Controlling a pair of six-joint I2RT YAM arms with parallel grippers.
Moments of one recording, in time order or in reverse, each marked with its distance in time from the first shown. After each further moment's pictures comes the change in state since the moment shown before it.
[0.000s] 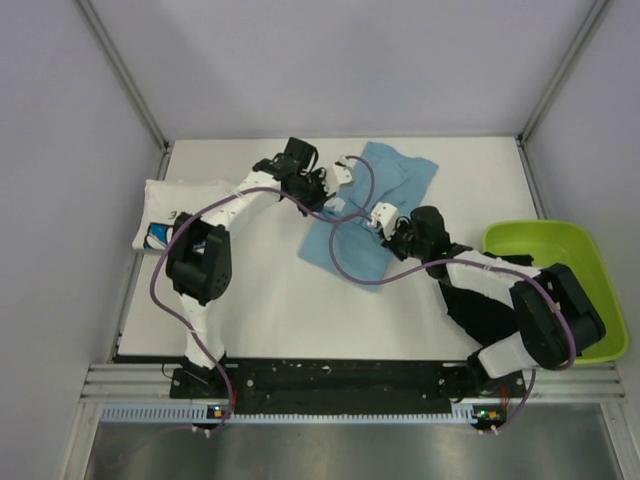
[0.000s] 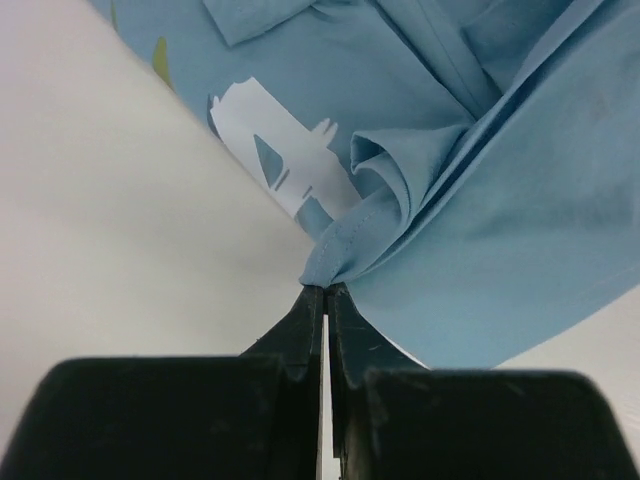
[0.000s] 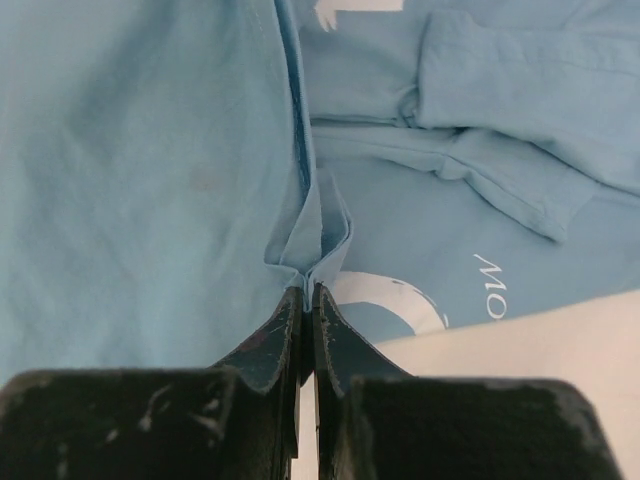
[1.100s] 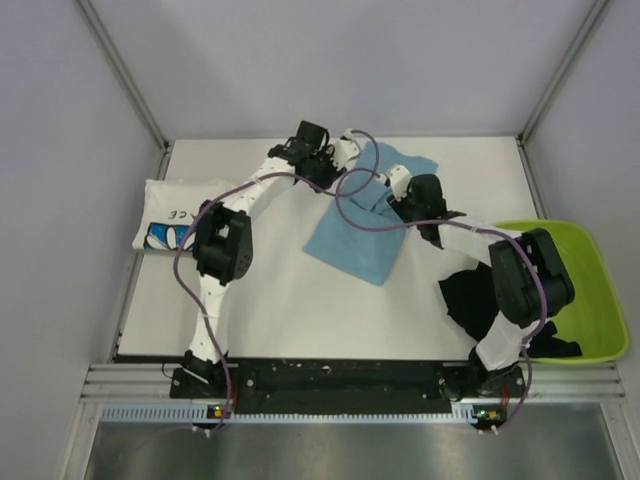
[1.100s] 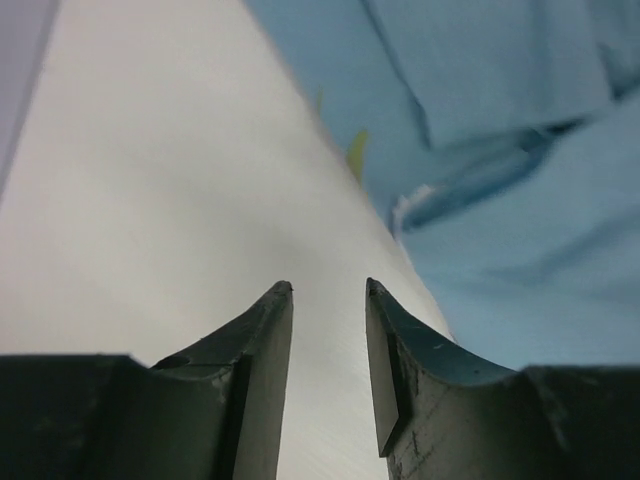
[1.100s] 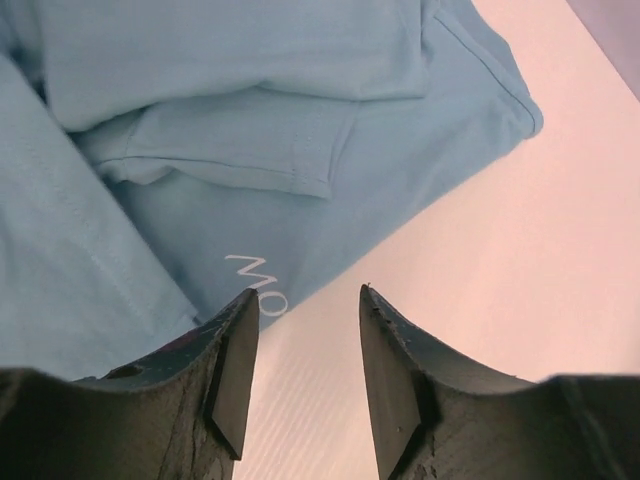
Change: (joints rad) left arm 0.000 0.373 0.476 0.071 -0.212 -0.162; right arm -0.120 0.323 0.315 -0.027 0.400 0.016
